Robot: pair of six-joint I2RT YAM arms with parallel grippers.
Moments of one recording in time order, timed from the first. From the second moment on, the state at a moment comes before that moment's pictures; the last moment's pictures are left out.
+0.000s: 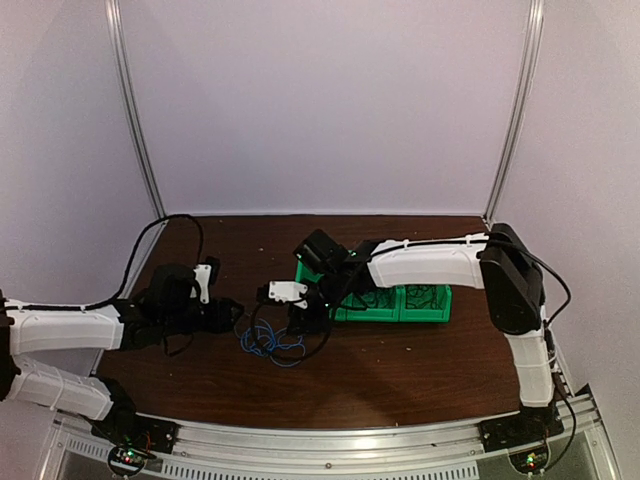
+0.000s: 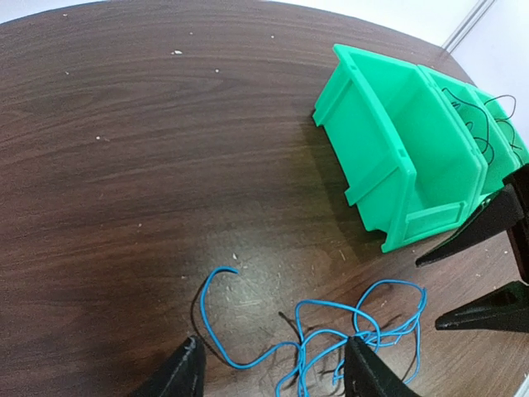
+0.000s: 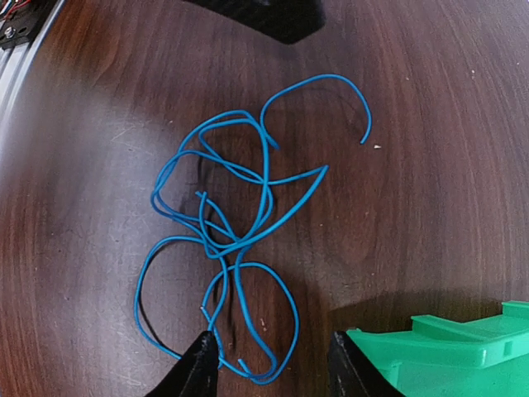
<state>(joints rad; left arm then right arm) -0.66 1.15 0.46 0.08 -0.07 -0.44 0.96 2.16 1.68 -0.50 -0.31 -0.54</state>
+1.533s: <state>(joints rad) -0.67 1.04 0.33 0.57 0.28 -0.35 0.97 1.97 1.93 -0.67 -0.41 -0.41</state>
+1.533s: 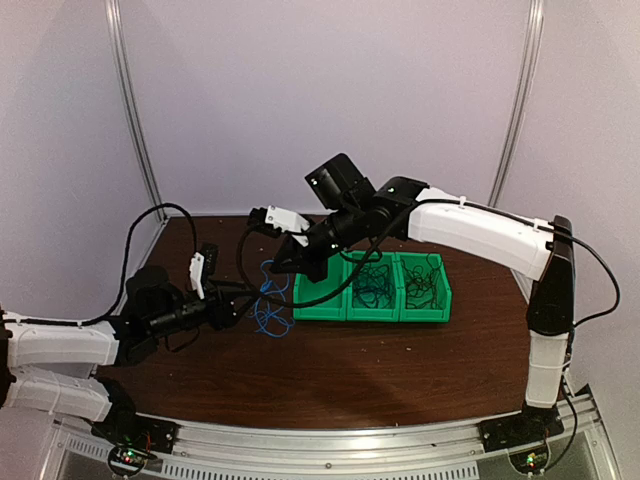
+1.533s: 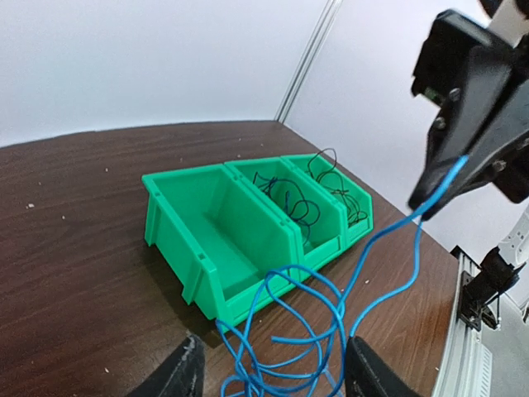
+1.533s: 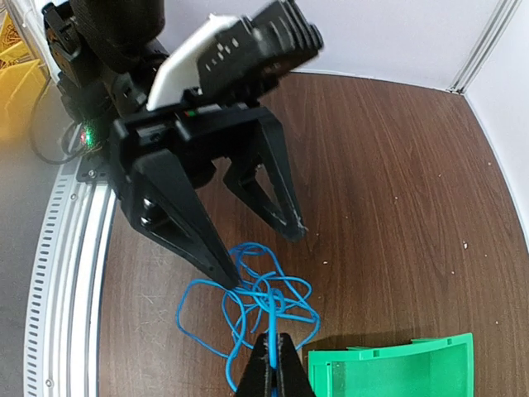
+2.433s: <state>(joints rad) -0.73 1.47 0.31 0.81 0.22 -0.37 0.97 1.92 2.02 -0.78 -0.53 -0.42</state>
